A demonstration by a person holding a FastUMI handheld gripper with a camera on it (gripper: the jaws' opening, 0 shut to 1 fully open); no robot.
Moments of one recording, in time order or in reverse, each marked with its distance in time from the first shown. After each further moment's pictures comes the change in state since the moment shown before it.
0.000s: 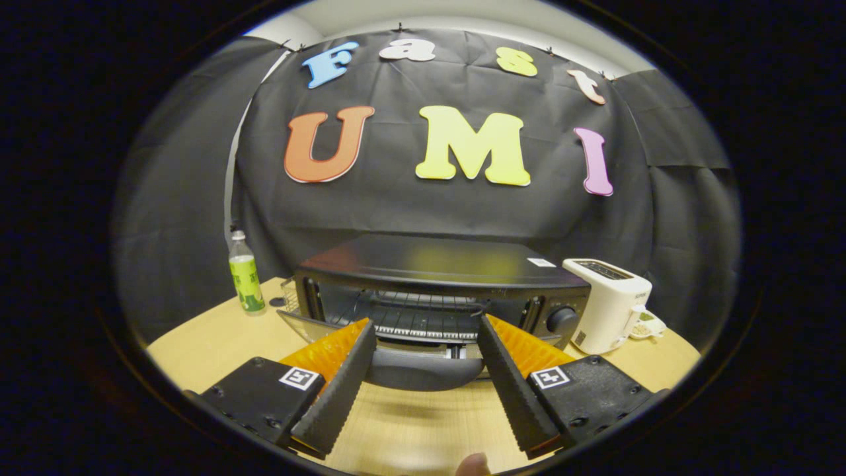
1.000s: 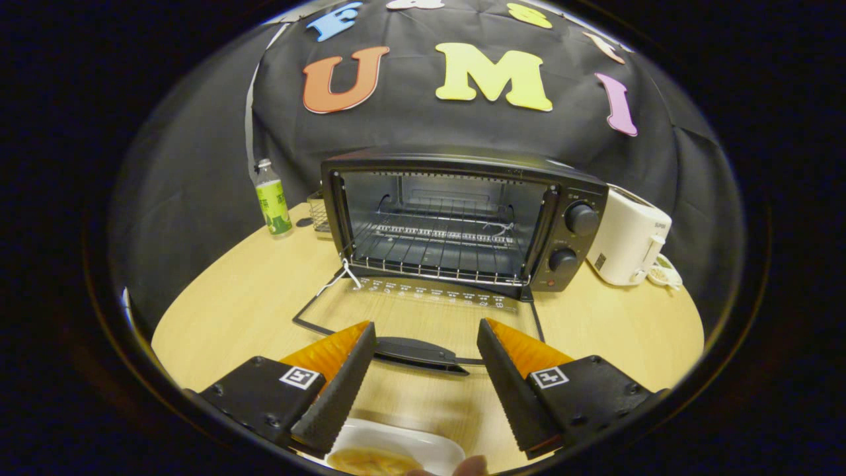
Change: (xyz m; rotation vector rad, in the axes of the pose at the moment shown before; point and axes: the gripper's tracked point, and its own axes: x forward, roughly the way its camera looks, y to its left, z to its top) arm -0.047 0.007 -0.076 0.021 0.315 0.125
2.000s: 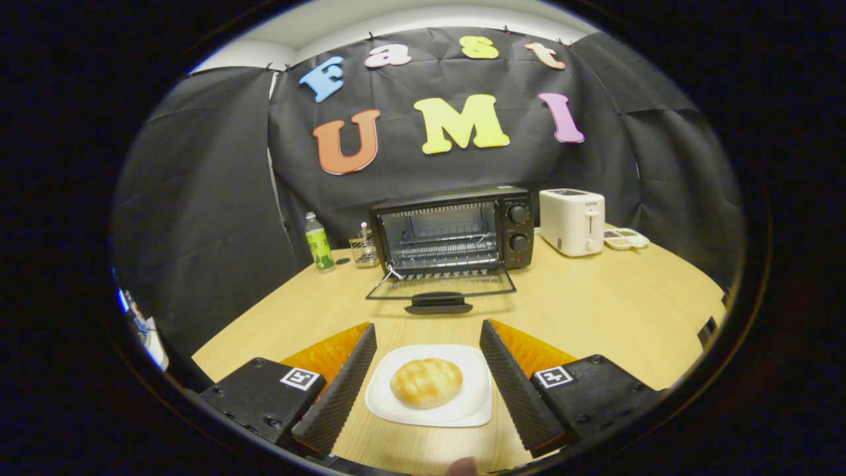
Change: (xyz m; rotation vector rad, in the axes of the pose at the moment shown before) arm -0.155 0.032 -0.082 0.169 -0.211 0.036
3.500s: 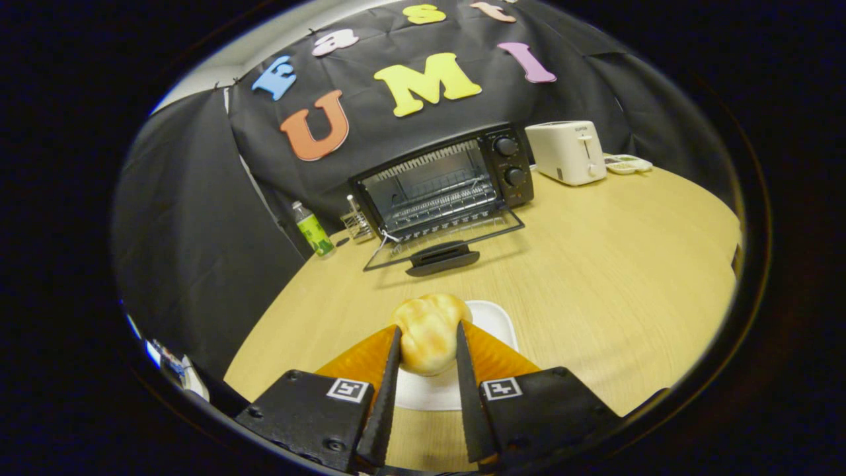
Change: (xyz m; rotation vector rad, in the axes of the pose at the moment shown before) arm 0.020 0.004 -0.016 0.252 0.130 0.051
